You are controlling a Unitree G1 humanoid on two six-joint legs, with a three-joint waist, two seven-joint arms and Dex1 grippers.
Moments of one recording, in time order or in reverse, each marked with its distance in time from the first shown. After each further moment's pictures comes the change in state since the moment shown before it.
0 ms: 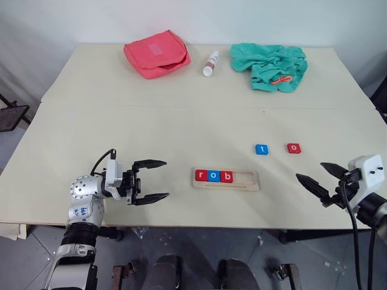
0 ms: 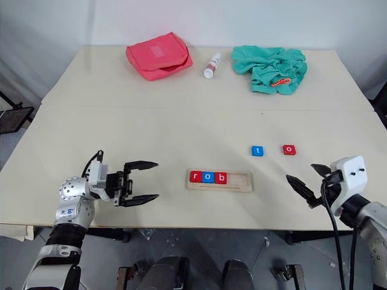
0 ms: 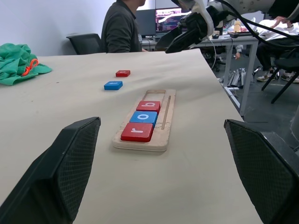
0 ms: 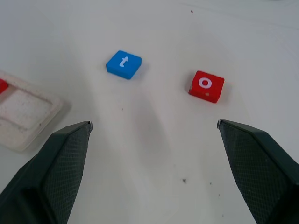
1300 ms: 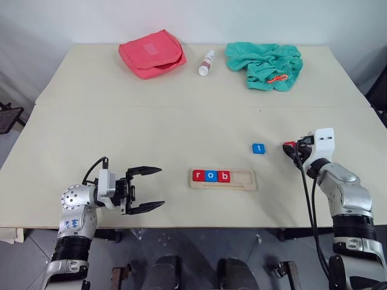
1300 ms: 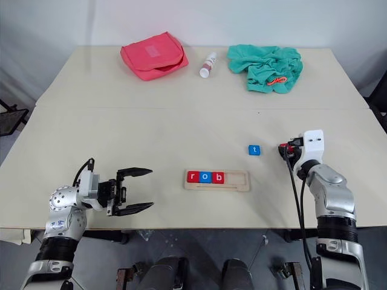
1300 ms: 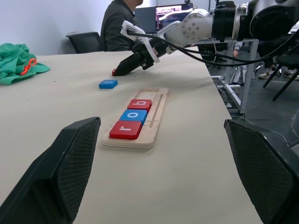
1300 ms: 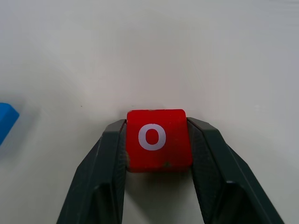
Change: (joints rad) left arm 0.109 0.019 0.034 -0.137 -0.016 0.020 0.023; right arm -0.497 0.132 0.274 0.605 -0.217 -0.155 -0.311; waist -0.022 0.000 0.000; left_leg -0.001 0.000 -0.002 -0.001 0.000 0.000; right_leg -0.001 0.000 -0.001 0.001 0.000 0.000
